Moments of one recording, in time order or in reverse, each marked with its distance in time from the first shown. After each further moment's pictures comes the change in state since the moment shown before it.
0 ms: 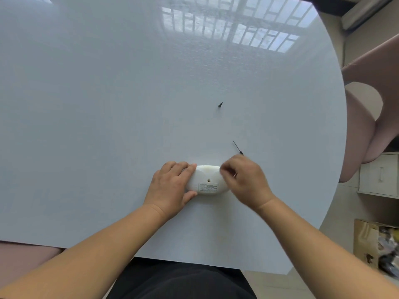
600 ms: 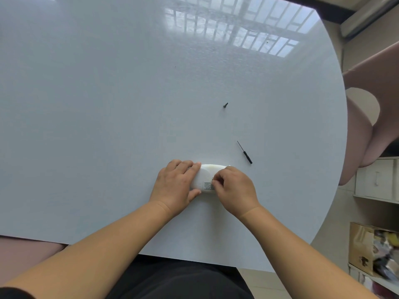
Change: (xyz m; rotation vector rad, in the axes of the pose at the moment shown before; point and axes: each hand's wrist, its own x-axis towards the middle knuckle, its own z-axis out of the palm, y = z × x) left_hand 0.001 -0.001 0.003 0.004 0.006 0.006; right_hand -0.015 -0.025 0.034 -0.102 -0.125 0.184
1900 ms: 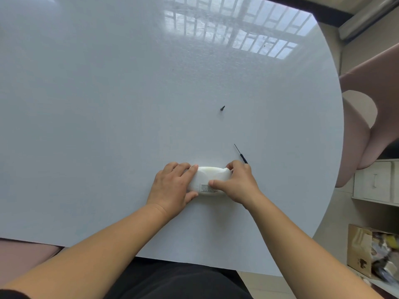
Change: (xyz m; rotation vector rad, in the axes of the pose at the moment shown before) left_hand 0.000 0.003 -0.002 -0.011 0.006 -0.006; right_hand 0.022 0.022 -0.012 0.317 -0.163 0.434
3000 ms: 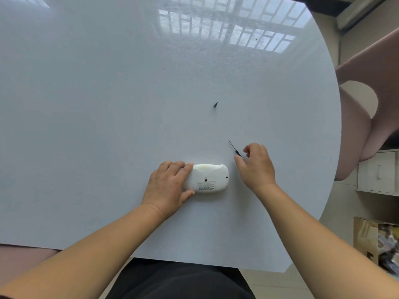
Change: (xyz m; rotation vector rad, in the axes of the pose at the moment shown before) left_hand 0.001 0.002 -0.002 0.013 0.000 -0.005; right_hand 0.031 0.026 -0.034 -0.144 0.350 -0.140
